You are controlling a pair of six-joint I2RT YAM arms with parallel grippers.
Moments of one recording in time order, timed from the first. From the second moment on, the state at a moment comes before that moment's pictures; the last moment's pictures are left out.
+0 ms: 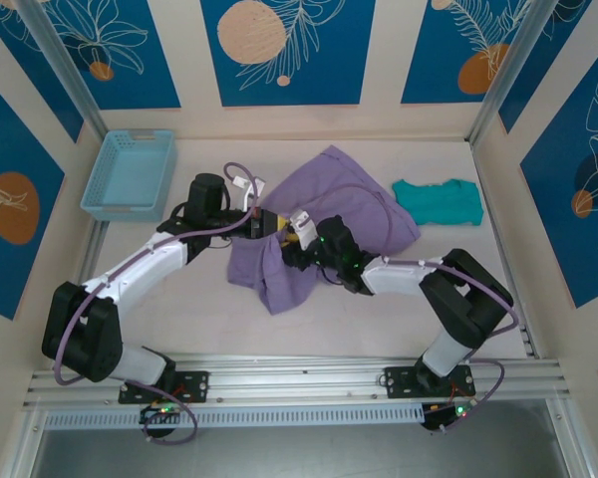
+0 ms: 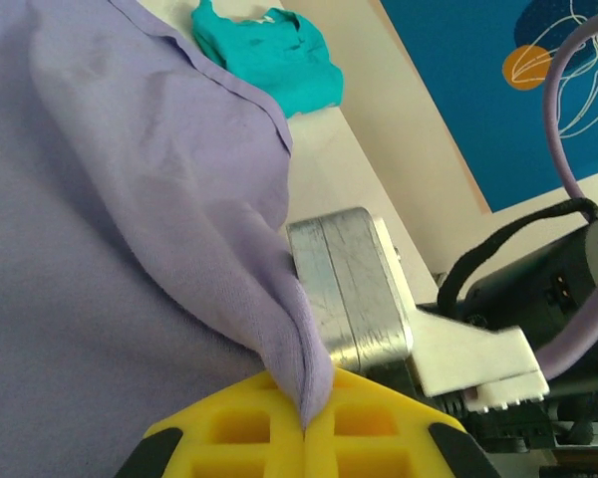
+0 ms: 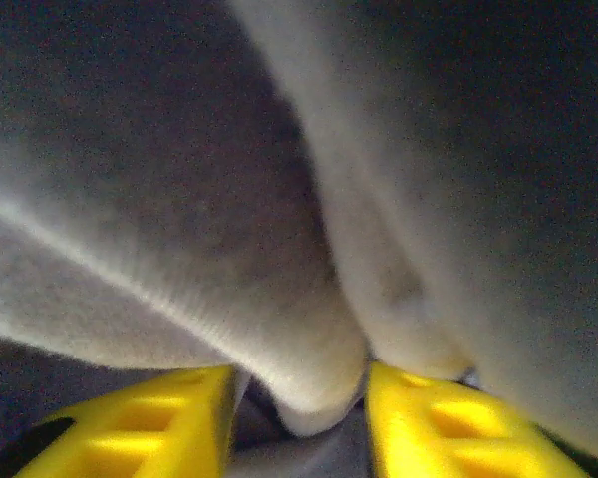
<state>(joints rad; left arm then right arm) -0.44 1.42 0.99 -0.10 0.78 -0.49 0.74 1.64 0.75 0.48 -0.21 0.04</state>
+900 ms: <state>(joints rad) -0.40 1.45 1.01 -0.17 0.38 -0.28 0.74 1.41 1.00 -0.04 -0.30 0.18</state>
